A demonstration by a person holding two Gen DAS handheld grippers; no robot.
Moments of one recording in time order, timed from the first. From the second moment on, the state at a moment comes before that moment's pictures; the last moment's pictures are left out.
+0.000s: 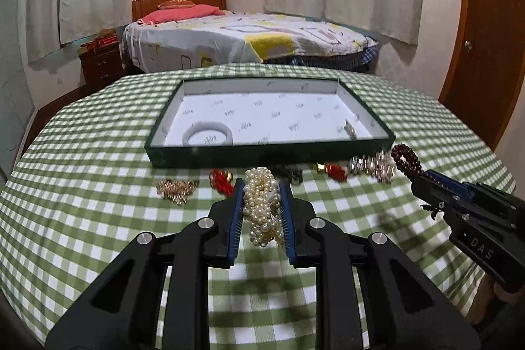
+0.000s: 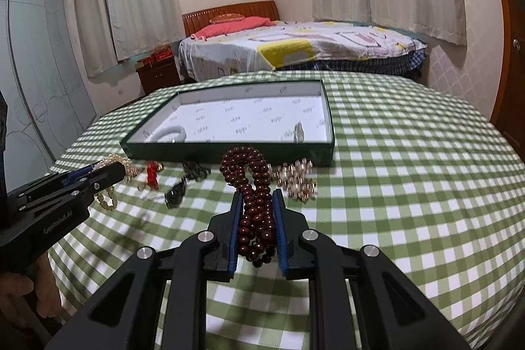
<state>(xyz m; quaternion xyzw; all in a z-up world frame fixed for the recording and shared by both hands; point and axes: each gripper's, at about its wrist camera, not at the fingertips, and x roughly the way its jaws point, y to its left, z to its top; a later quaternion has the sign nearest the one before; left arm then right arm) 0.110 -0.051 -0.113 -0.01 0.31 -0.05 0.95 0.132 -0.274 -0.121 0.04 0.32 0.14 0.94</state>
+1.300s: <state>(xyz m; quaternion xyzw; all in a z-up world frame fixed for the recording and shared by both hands) 0.287 -0.068 -0.144 0.00 0.37 -0.06 0.93 0.285 -0.240 -0.126 0.04 0.36 0.14 0.92</state>
